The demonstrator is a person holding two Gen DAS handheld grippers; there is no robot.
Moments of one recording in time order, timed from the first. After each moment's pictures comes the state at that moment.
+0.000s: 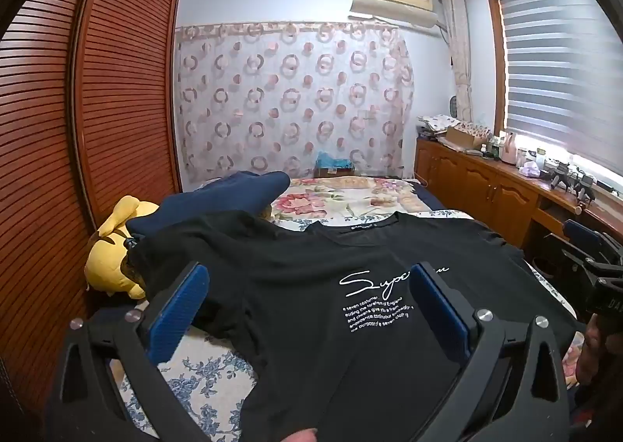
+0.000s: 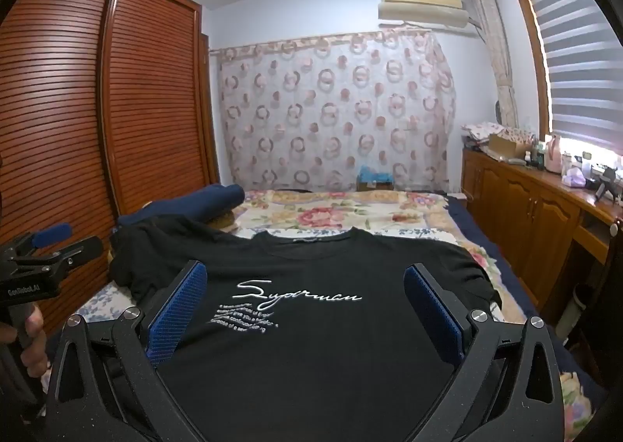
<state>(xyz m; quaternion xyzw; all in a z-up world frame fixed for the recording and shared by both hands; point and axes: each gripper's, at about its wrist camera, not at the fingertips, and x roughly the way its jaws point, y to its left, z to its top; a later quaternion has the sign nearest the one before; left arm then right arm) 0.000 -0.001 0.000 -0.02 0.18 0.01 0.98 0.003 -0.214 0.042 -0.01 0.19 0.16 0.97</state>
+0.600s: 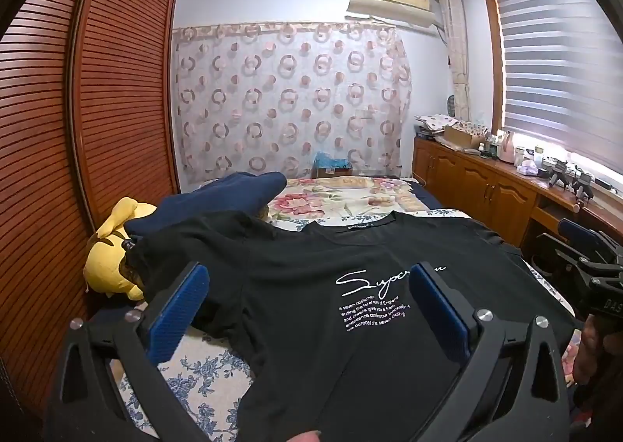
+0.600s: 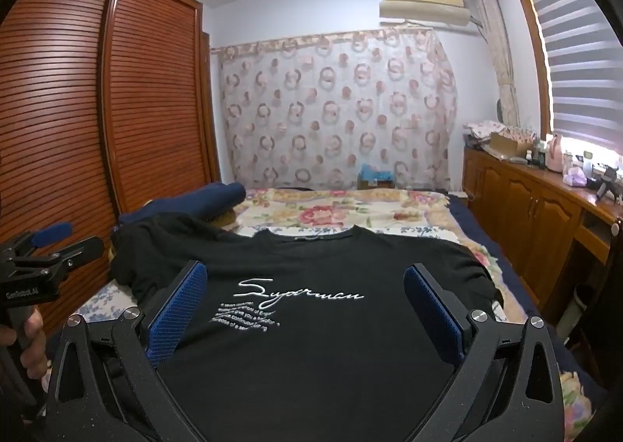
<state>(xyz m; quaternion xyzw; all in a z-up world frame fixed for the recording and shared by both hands) 0.000 -0.001 0.000 -0.02 0.18 0.01 0.98 0.003 -0.214 0.043 -0.01 0.19 0.16 0.97</state>
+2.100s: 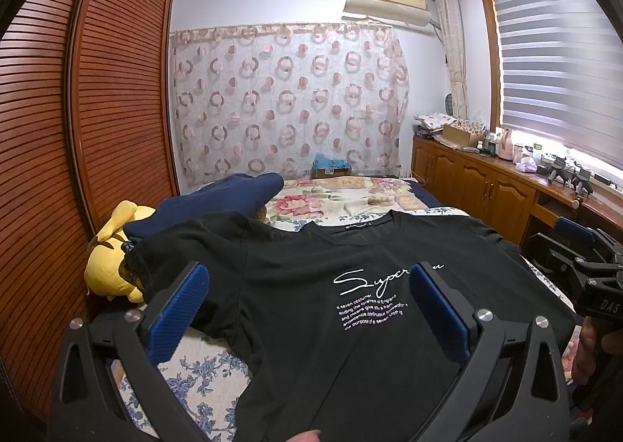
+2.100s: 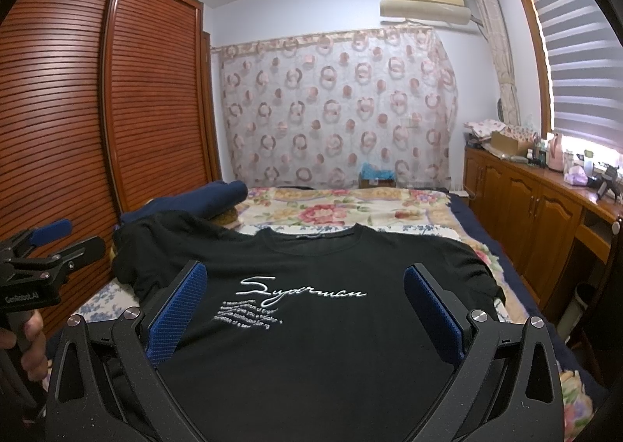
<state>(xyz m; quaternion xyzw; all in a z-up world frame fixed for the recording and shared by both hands) -0.006 -0.013 0.013 -0.01 0.18 0.00 0.98 0.001 -0.214 0.043 -0.01 0.19 0.16 0.97</state>
